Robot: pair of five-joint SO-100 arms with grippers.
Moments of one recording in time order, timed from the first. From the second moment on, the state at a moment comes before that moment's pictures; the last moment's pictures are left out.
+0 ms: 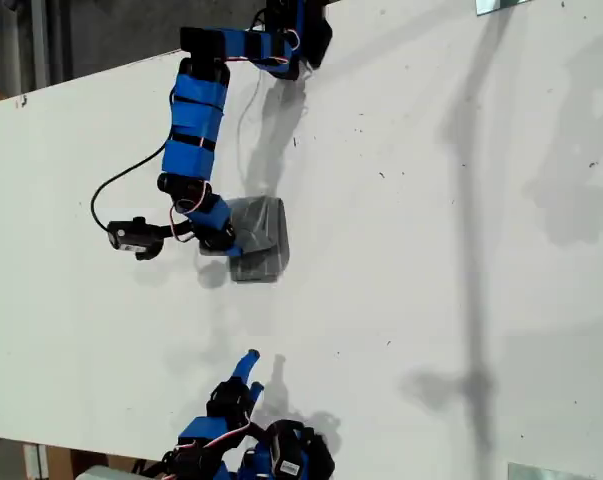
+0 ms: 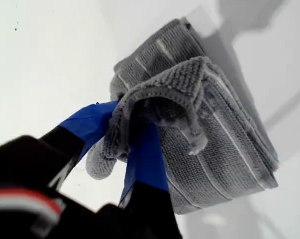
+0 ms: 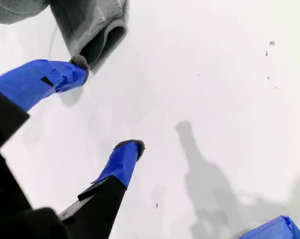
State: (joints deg) arm 0 -18.0 133.4 114.8 92.5 -73.7; arm 1 17.3 66.8 64.9 61.7 47.1
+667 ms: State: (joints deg) arm 0 -21.0 149.1 133.5 82.7 -75.6; arm 1 15.8 106.8 118.8 56.0 62.9
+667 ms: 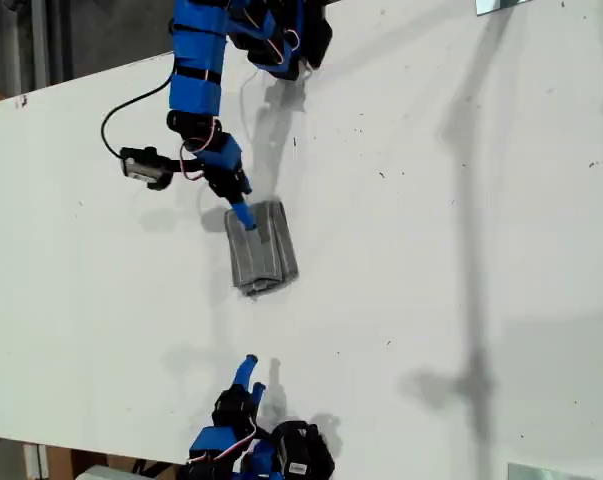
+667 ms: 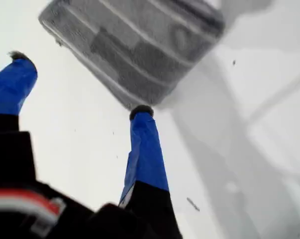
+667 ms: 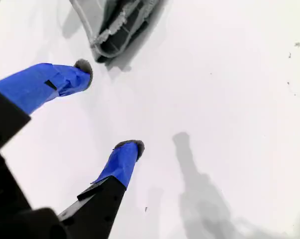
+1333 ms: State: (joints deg) arm 0 -25.0 184.5 176.8 72.0 -76.4; arm 1 5.4 115.4 148.3 42.5 96.9
